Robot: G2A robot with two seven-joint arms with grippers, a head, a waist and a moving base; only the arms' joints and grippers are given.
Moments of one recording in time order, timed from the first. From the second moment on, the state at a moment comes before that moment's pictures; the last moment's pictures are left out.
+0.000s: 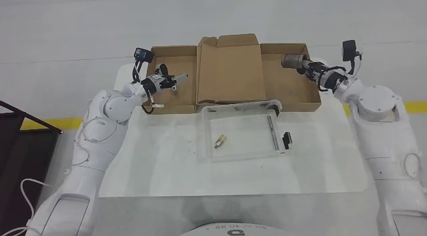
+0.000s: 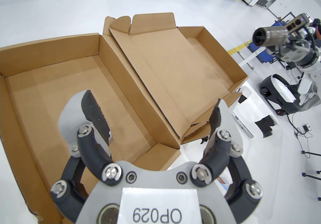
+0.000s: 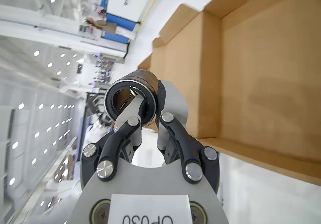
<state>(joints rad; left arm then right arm) 1.01 -1.17 -1.22 -1.15 0.61 -0.53 -0.47 -1.20 -1.03 1.53 -1.38 -0.03 0.04 0.68</state>
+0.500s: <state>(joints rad) 1.01 -1.17 -1.22 -1.15 0.61 -0.53 -0.47 -1.09 -1.04 1.33 -1.30 -0.49 0.16 0.70</state>
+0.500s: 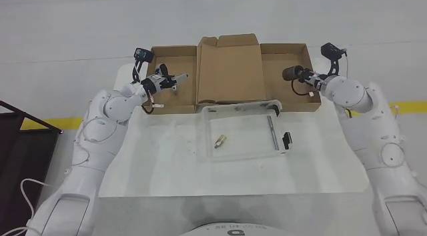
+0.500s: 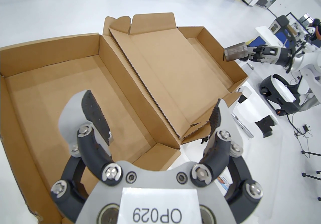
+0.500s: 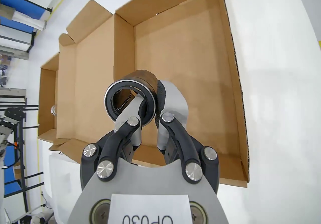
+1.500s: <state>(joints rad) 1.01 -1.17 -1.22 -1.15 0.61 -0.53 -0.47 -1.06 -1.06 1.36 -1.25 -0.30 0.02 0.73</state>
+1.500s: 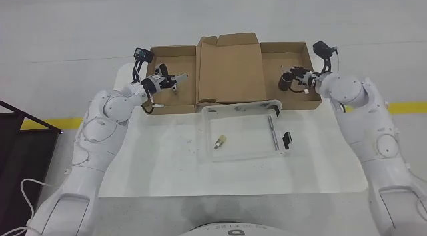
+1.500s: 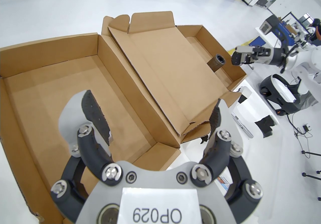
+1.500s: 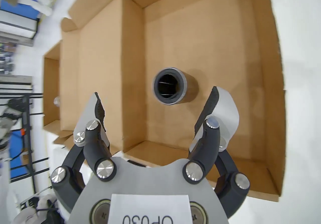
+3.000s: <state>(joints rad) 1.01 -1.17 -1.22 -1.15 0.61 -0.53 -0.47 -1.52 -1.03 1.35 -2.00 -0.56 -0.36 0.80</state>
